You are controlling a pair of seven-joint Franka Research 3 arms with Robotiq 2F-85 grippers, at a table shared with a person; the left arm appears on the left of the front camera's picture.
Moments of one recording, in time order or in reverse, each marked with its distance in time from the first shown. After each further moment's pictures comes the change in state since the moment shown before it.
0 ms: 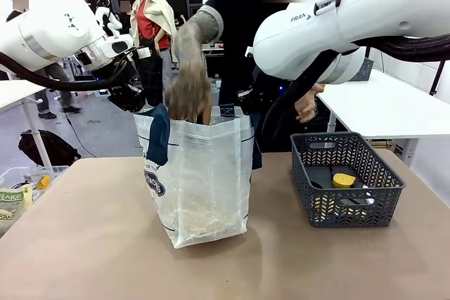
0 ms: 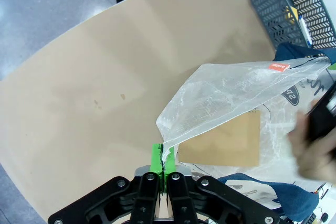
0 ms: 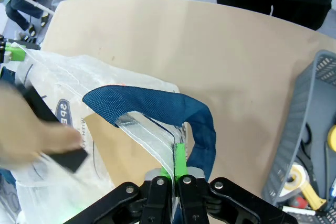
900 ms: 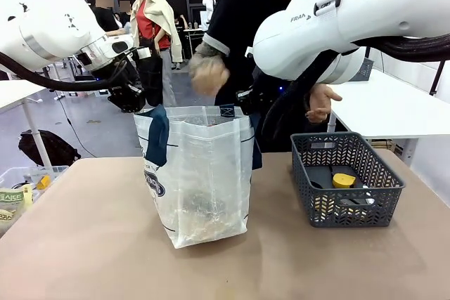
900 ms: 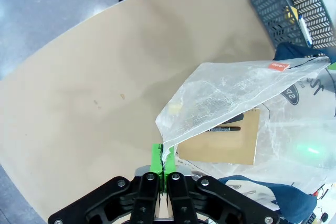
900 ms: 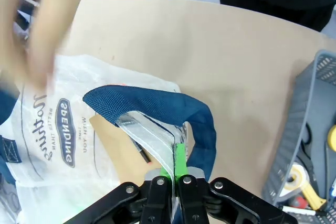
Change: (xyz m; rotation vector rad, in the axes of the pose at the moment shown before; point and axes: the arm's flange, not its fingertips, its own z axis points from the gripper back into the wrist) left arm 0.000 0.000 0.000 0.000 0.001 0.000; right arm 0.000 0.000 0.000 0.000 0.001 0.000
